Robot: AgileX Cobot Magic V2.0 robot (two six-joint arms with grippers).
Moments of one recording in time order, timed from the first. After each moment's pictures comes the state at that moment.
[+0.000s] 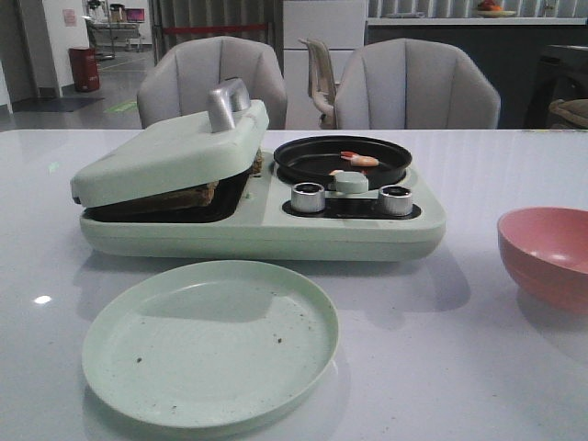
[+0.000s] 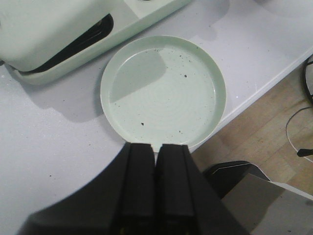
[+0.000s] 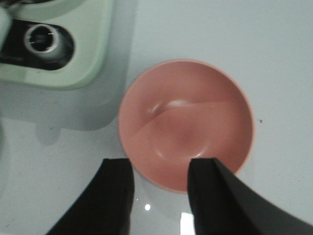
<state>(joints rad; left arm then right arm) -0.47 0.92 -0.89 -0.28 0.94 0.31 0.10 1.19 -0.93 0.02 0.74 0.03</state>
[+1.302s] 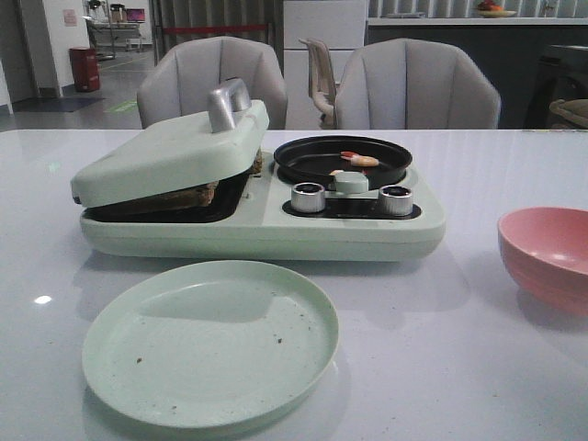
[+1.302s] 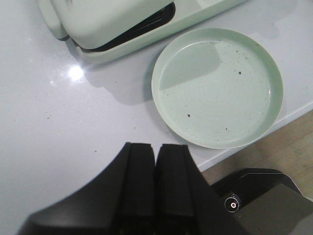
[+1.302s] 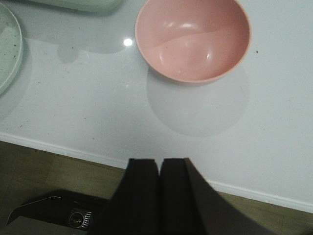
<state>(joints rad) -0.47 0.92 -0.89 -0.06 0.93 0.09 0.14 0.61 -0.59 0.01 0.89 0.02</state>
